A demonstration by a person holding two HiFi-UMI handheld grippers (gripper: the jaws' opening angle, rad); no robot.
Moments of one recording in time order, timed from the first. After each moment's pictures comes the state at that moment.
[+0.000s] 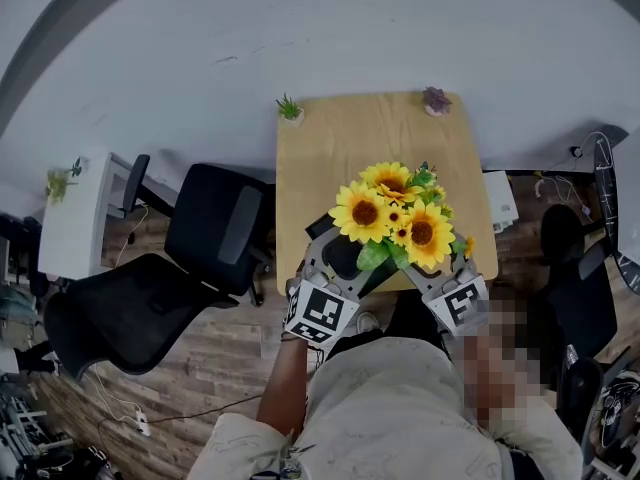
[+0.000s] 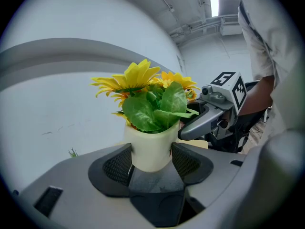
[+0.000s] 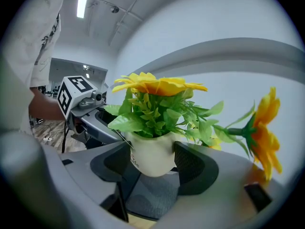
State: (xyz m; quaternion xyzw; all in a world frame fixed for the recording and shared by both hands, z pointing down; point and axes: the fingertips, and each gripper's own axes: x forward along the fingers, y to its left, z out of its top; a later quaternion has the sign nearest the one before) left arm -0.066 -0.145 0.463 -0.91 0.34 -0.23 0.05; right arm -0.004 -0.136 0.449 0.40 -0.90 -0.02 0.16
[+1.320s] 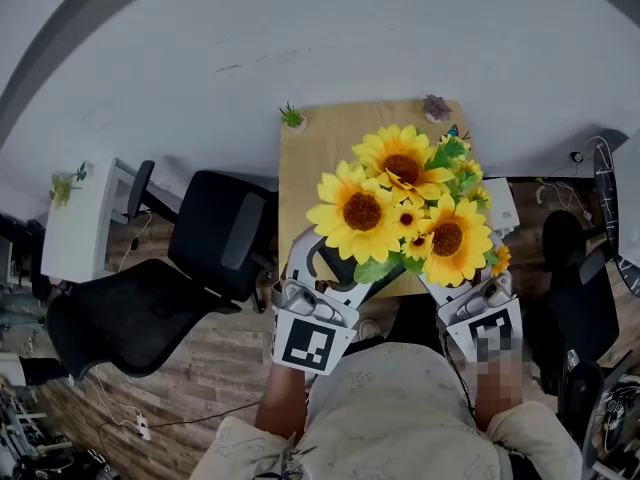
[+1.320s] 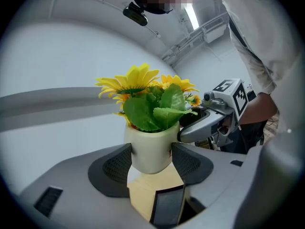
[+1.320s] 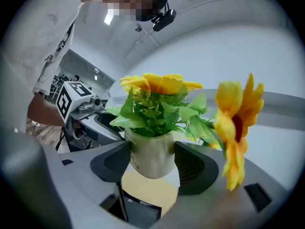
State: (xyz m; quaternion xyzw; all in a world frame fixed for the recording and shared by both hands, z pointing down) left arm -0.056 -0.133 0.317 -0.90 0.37 -0.11 0.18; right arm 0.002 -0.121 0.303 0.41 -0.89 -0.18 0.06
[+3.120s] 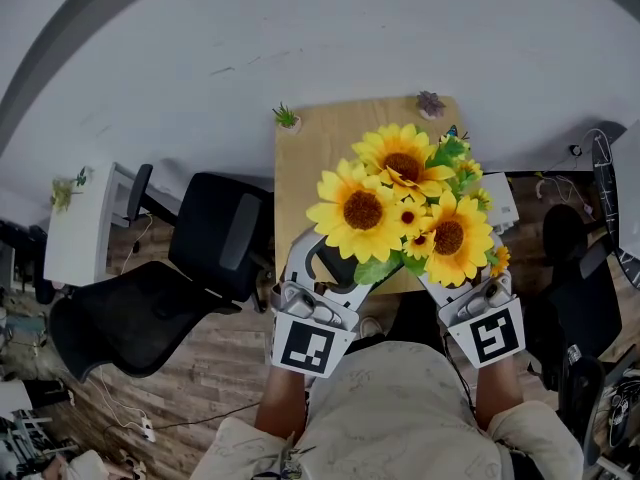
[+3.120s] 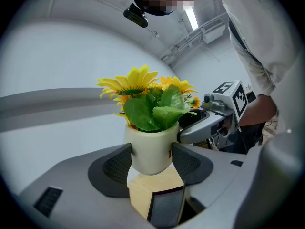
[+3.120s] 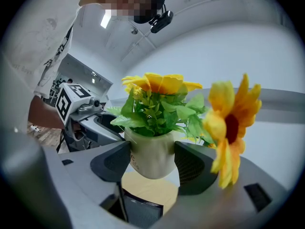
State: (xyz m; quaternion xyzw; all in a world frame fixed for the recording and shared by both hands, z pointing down) left arm -0.057 -0.130 0.319 -0.91 0.37 -0.11 0.18; right arm 0.001 -0.119 0.307 0.42 -0.89 -0.17 0.06
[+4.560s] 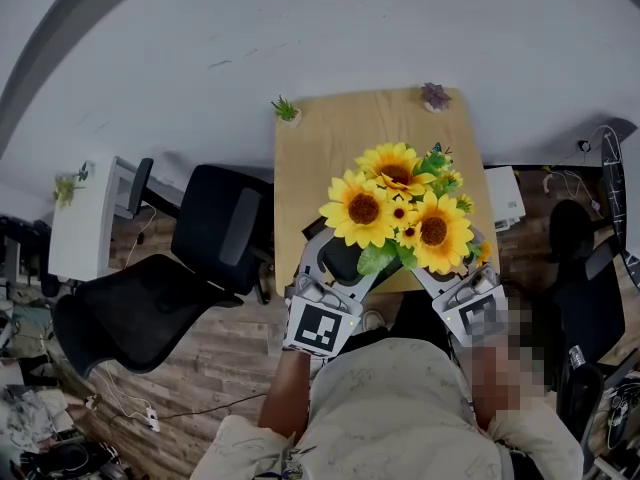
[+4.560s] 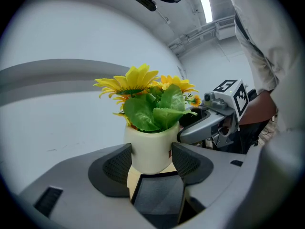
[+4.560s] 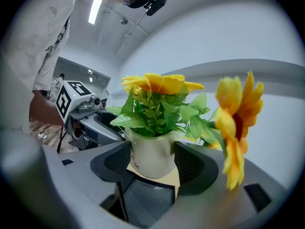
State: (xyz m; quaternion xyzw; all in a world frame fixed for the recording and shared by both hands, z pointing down) left arm -0.041 -0.148 0.398 -0.91 0.37 -0.15 0.08; right arm 0.021 -0.139 0.390 0.40 -0.90 -0.08 0.12
